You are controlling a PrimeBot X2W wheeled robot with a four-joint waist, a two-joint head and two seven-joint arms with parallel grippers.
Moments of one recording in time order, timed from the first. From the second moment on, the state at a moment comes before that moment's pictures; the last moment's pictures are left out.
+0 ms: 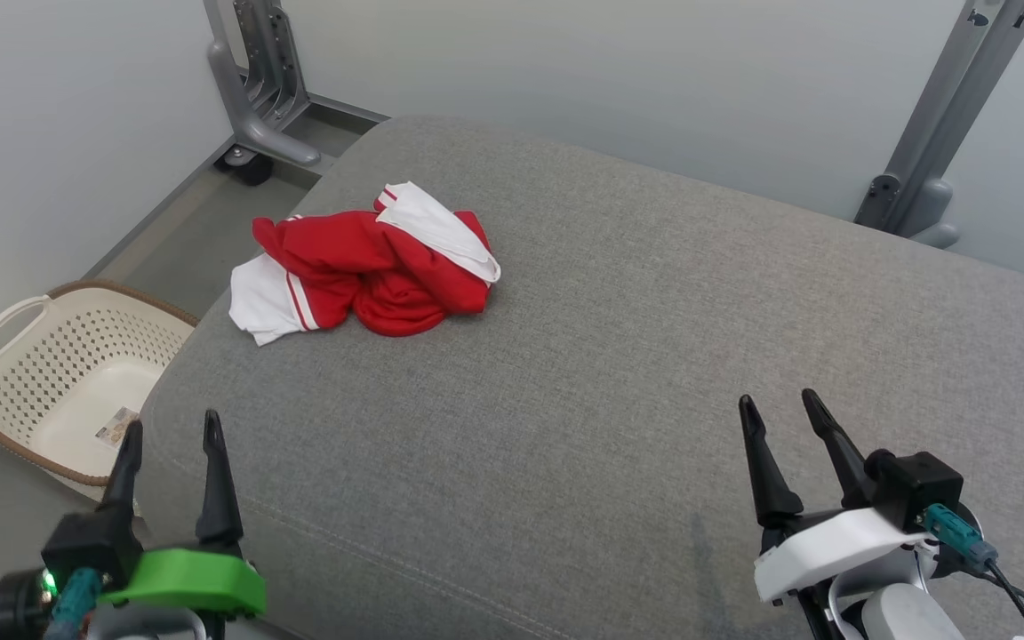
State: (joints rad) left arm 0.00 0.13 -0.05 0.16 -0.26 0.04 -0.25; right arm -0.08 -0.05 0.13 0.25 0.25 0.13 -0.26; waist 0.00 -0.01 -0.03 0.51
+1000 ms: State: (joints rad) left arm -0.80 0.42 -0.12 0.65 -0.36 -0.12 0.18; right arm -0.13 -0.05 0.05 0.07 0.10 0.13 -0.17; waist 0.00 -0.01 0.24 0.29
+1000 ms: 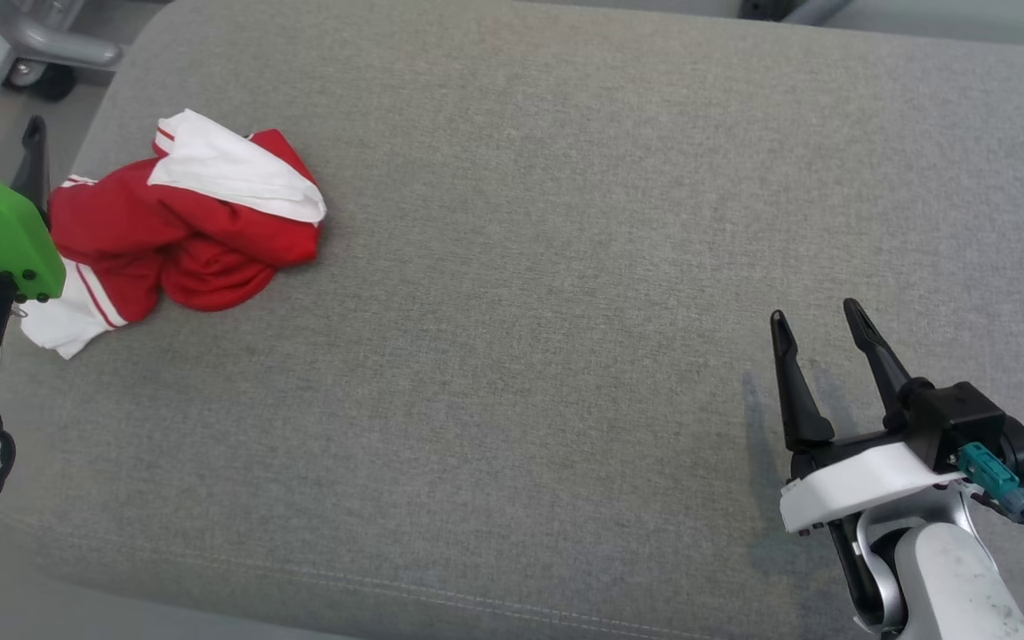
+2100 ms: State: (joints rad) left arm -0.92 0.43 -0.27 0.97 -0.47 -0.13 0.01; right arm -0.17 -0.05 0.04 -0.01 0.06 0.13 -0.18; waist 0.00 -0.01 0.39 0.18
